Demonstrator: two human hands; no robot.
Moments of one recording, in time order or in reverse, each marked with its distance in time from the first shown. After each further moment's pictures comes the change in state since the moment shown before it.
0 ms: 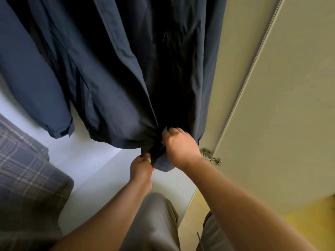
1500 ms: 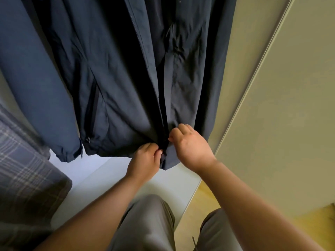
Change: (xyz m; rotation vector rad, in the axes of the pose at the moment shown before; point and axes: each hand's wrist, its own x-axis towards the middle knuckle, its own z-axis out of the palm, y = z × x) left_hand 0.015 0.012 -0.008 1.048 0.015 1.244; right_hand -0.008 0.026 -0.015 0.122 0.292 -0.173
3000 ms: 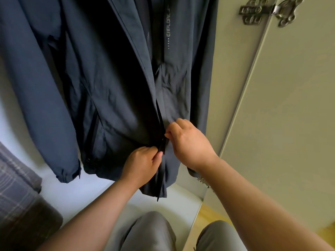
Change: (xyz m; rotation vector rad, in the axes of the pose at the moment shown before) left_hand 0.064 0.017 -0.045 0.167 0.108 0.291; right_hand 0.056 -0.007 -0.068 -0.033 0.155 -0.043
